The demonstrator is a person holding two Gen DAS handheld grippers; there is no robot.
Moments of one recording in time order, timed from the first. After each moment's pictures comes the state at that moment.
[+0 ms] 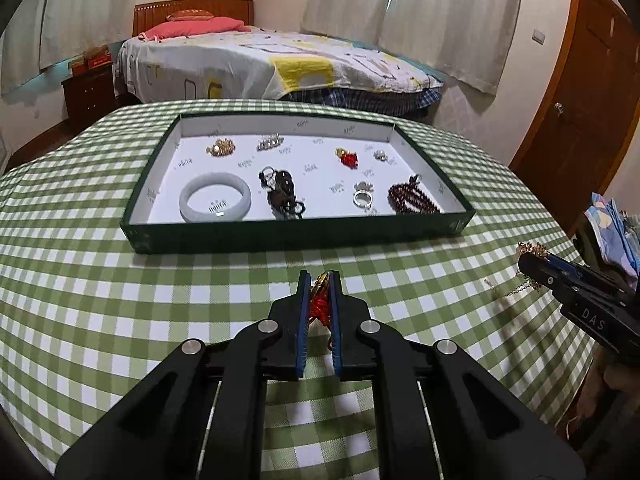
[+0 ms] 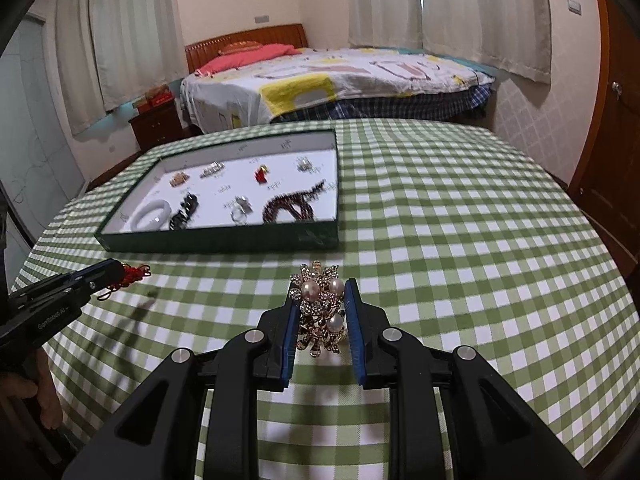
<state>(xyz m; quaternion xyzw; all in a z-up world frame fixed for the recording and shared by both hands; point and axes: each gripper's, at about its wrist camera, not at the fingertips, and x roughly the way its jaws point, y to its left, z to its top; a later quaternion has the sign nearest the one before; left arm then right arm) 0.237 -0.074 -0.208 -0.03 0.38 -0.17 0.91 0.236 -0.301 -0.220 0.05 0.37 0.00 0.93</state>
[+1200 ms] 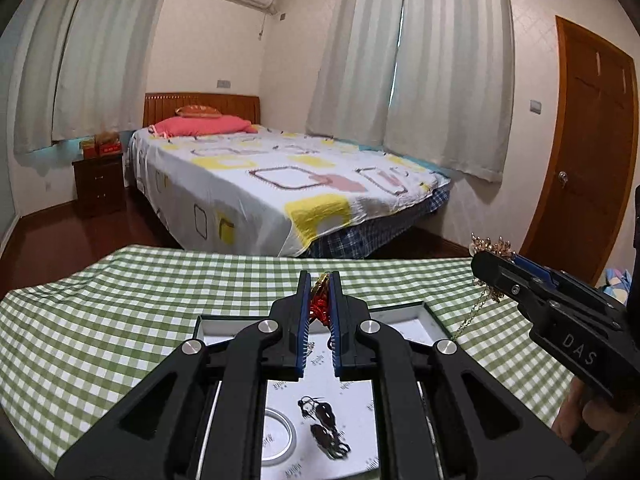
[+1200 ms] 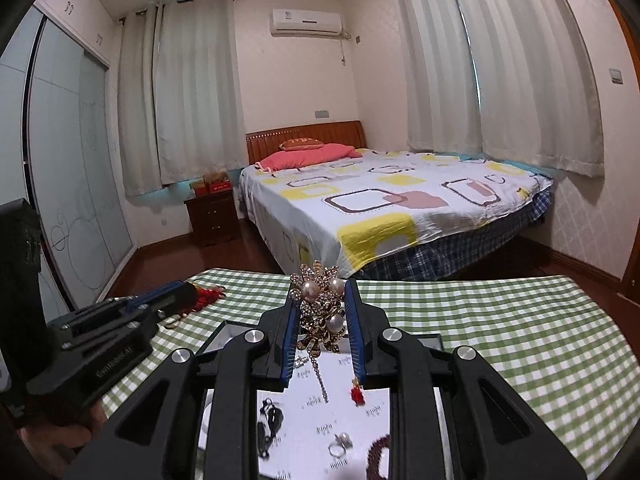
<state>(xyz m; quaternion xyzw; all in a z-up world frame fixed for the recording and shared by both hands) 0.355 -0.064 -0.106 -0.03 0.22 -0.15 0.96 0.369 -0.231 -0.122 0.05 0.19 0.09 0.98</state>
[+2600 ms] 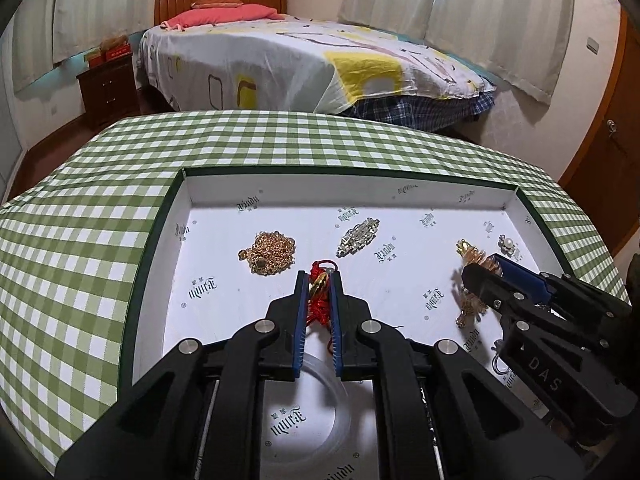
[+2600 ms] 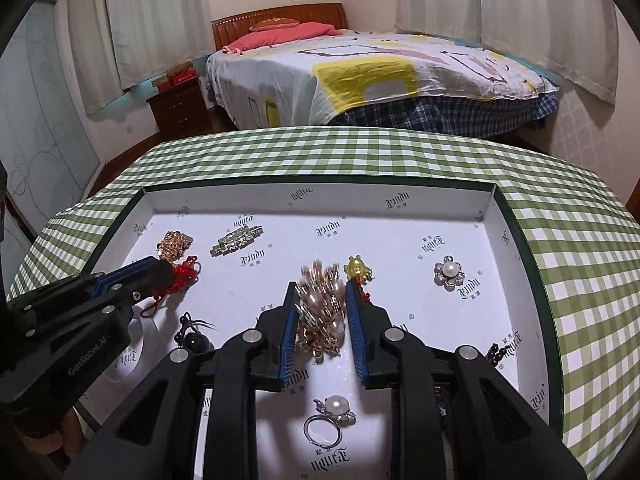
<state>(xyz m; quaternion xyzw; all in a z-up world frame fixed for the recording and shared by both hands) 0.428 -0.062 -0.234 -0.02 0.41 -0.10 0.90 0.449 -0.208 -0.253 0.03 0.40 0.06 0.92</state>
